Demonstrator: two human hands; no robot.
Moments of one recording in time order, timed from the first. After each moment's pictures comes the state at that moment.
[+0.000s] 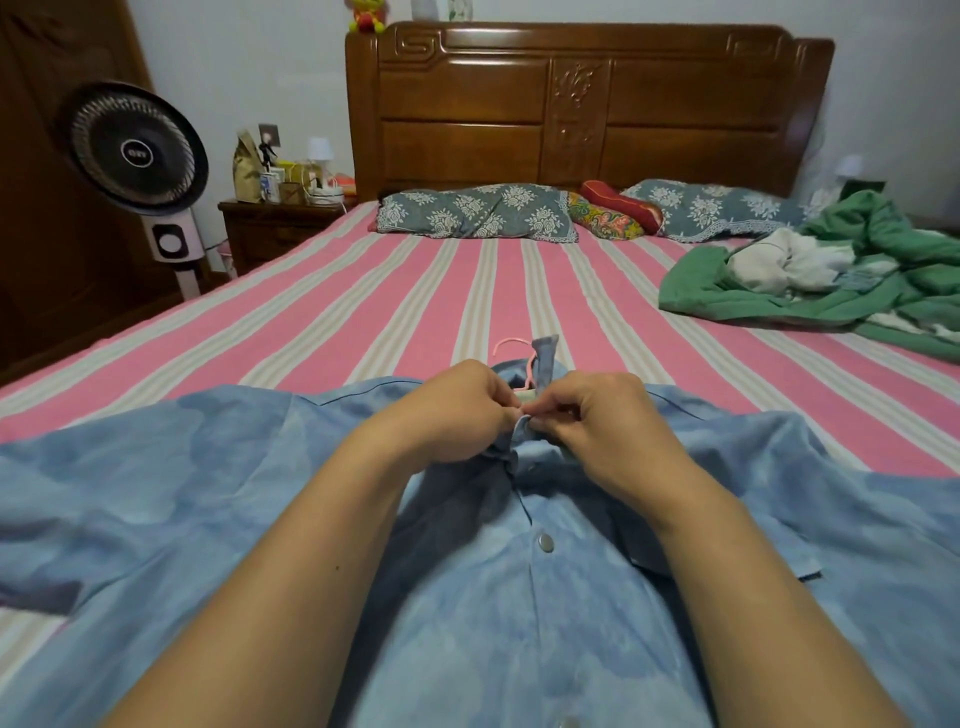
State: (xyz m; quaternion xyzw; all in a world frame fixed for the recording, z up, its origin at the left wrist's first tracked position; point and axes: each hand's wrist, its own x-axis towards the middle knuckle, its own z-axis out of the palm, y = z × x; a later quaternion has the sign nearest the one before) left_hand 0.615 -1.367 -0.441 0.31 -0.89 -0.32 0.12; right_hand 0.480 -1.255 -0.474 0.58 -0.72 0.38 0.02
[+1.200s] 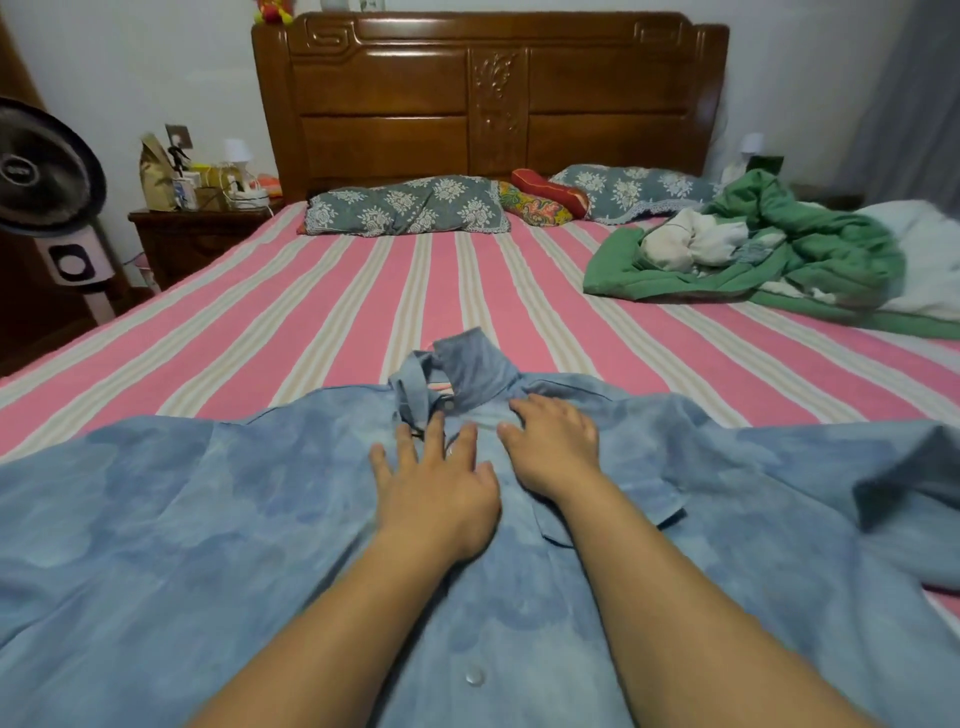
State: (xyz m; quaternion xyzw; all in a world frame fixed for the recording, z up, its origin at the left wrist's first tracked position) left_hand 0.583 -1.306 -0.525 0.40 -0.91 -0.09 0.03; right_hand 0.438 -1.259 -0.530 0.41 -0.89 0.18 -0.04
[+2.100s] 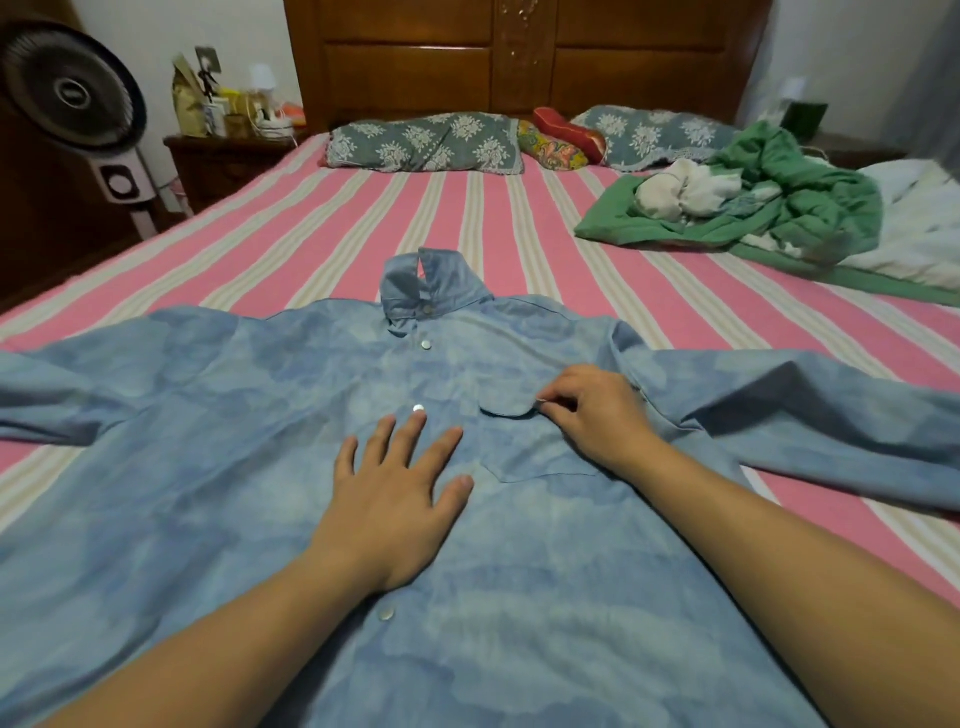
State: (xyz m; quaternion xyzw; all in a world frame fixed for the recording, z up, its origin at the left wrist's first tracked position) left_hand 0.686 -1.177 -0.535 0.36 -0.93 -0.06 0.03; right_hand 0.427 -1.097 -0.524 0.58 -0.76 0.30 0.06
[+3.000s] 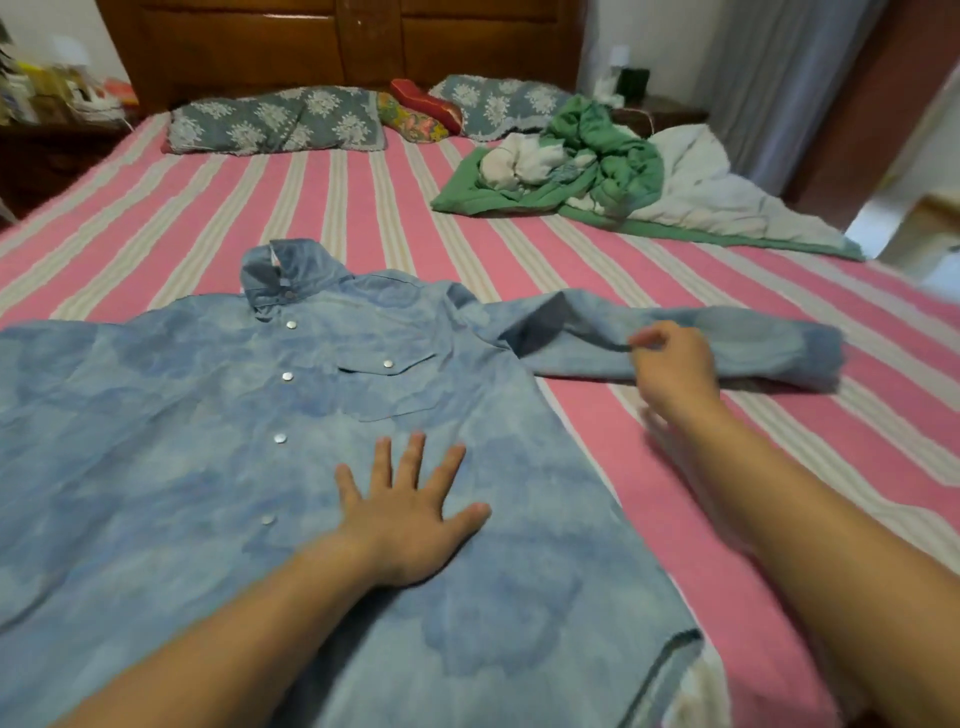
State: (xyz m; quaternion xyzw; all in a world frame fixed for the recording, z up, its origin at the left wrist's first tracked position) left_hand 0.655 -1.016 -0.492 0.26 -0.94 -0.13 -0.17; right_hand 0.398 -0.847 -0.447 0.14 -0.88 0.45 0.04
